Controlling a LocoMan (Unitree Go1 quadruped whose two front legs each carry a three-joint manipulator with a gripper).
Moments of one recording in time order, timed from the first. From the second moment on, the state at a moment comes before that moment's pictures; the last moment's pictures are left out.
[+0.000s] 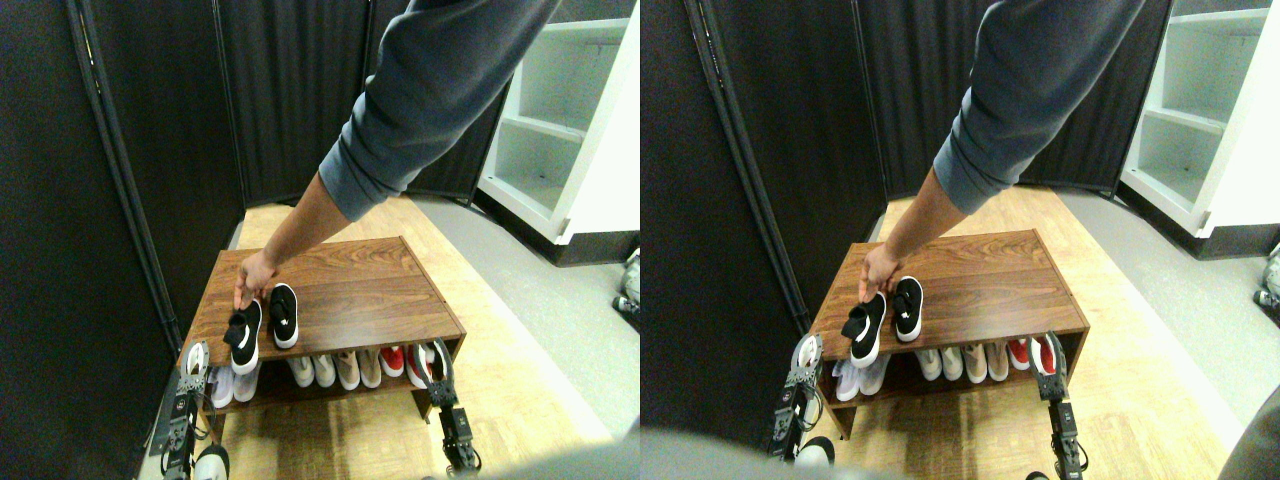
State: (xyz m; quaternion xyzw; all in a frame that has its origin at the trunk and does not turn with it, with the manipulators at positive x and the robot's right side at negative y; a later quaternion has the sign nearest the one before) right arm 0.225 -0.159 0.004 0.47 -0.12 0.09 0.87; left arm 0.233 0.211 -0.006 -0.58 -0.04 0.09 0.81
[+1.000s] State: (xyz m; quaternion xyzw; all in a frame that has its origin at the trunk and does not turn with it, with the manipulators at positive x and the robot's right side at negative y) right arm 0.222 -0.152 -0.002 0.47 -0.11 0.09 0.87; left arm 0.192 0.174 -0.015 -0.64 0.02 0.14 0.75
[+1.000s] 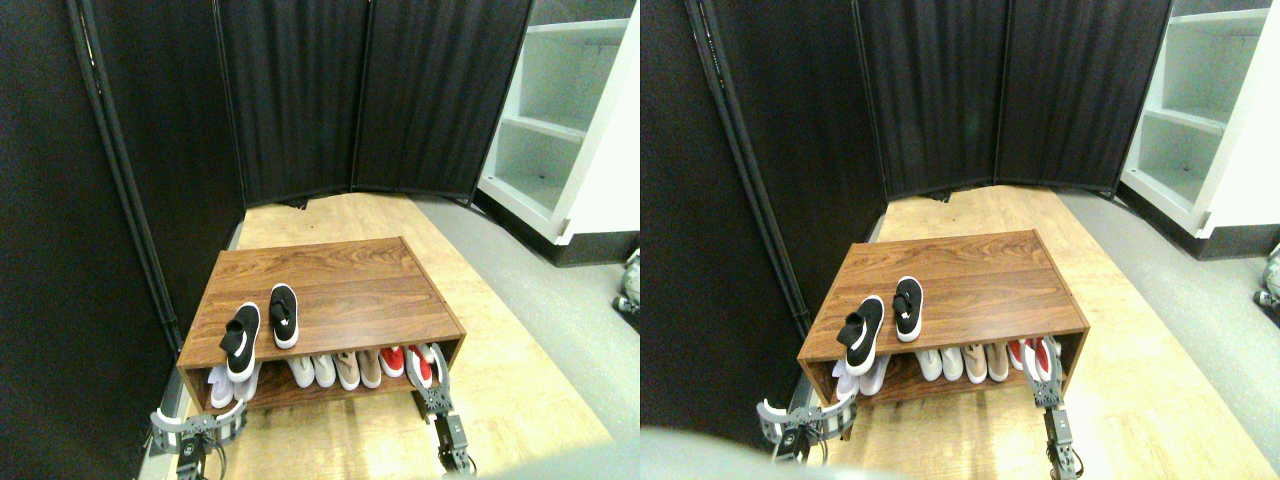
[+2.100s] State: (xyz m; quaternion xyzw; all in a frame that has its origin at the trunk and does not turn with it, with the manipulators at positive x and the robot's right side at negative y) right arm 0.226 -0.164 -0.001 0.49 -0.13 0.08 0.86; left arm 0.294 0.152 -0.080 -0.58 0.09 0.14 0.79
